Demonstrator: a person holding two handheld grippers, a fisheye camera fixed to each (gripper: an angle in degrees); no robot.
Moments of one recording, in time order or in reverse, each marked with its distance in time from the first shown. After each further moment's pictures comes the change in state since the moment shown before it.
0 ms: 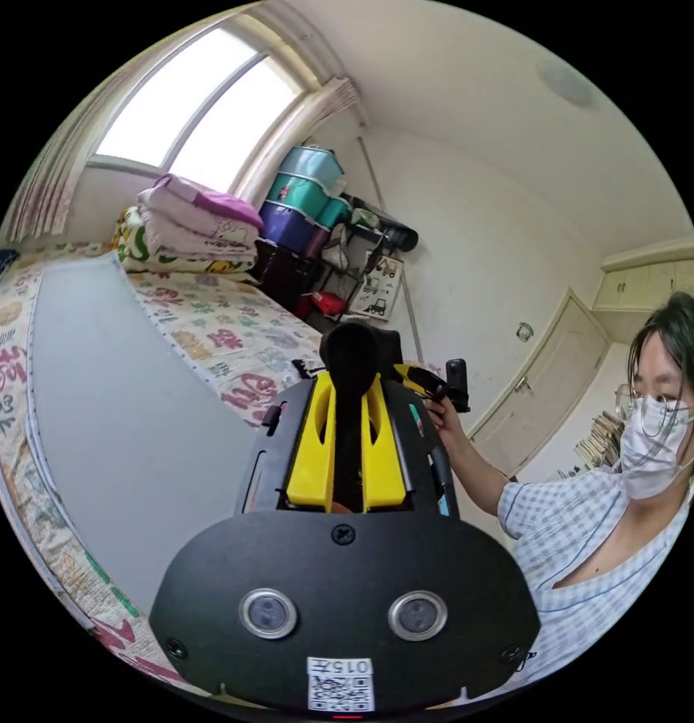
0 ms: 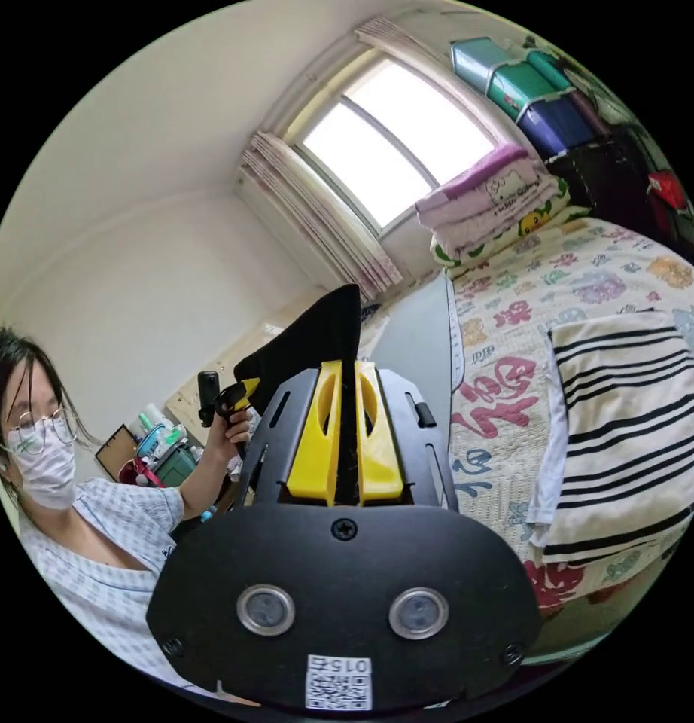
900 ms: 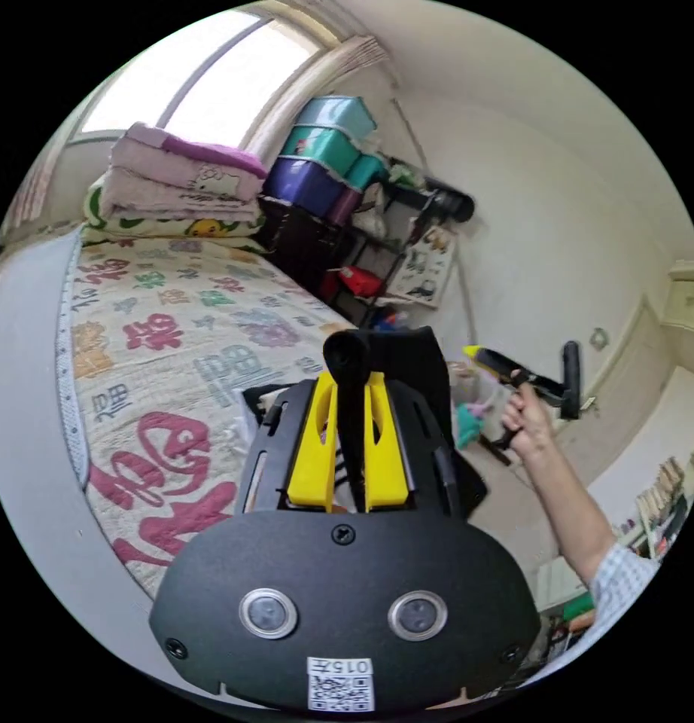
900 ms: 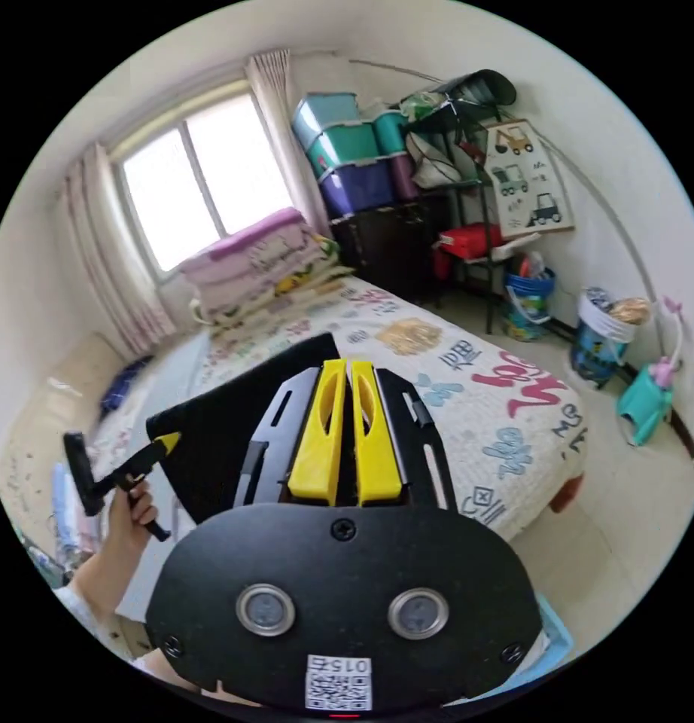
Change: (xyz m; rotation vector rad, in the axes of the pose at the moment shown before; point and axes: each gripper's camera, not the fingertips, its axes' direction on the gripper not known) left arm 0.016 -0.104 0.454 -0.126 -0.276 -0.104; right arm 0.175 -0.157 0.036 0.045 0.958 0.123
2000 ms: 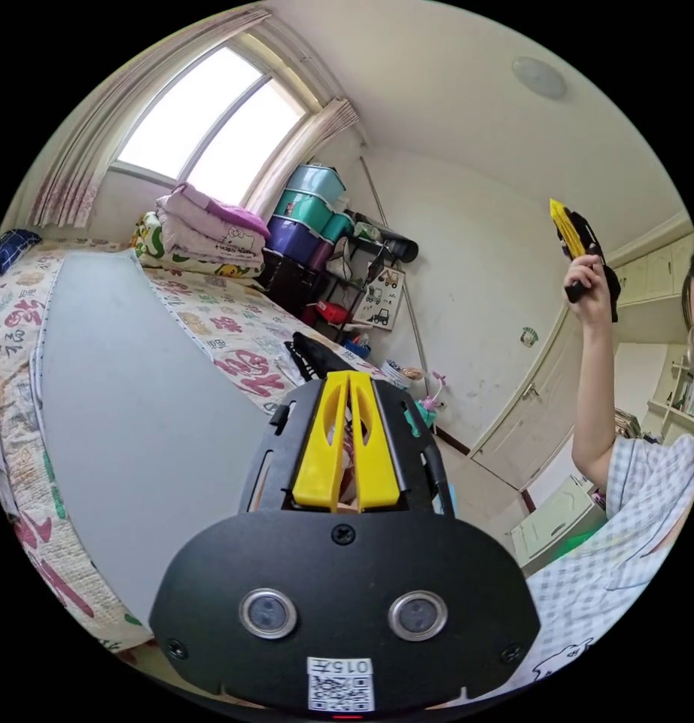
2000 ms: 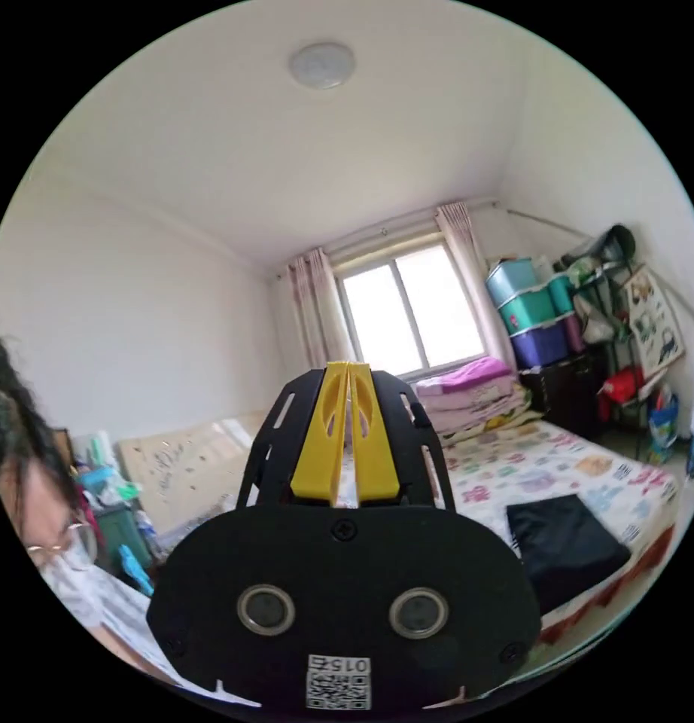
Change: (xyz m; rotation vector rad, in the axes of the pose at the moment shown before) left arm -0.046 0.338 -0.455 0.230 0.218 0.052; right arm -0.322 0.445 -0.565 0.559 -0.788 -0.152
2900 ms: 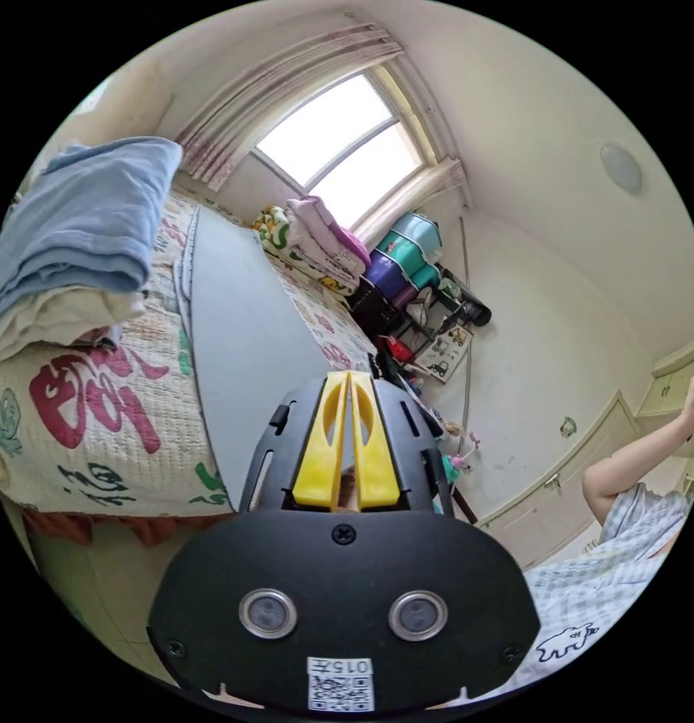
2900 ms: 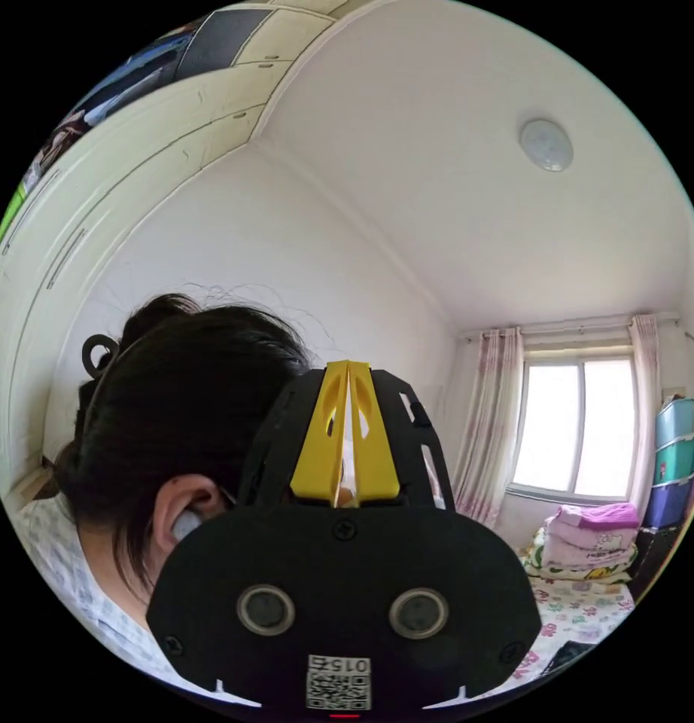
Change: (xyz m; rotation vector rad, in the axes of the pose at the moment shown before) left arm -0.088 0.208 -0.193 0.172 -0.241 -0.369; right arm -0.216 0.247 -0.294 0.183 -0.625 -0.521
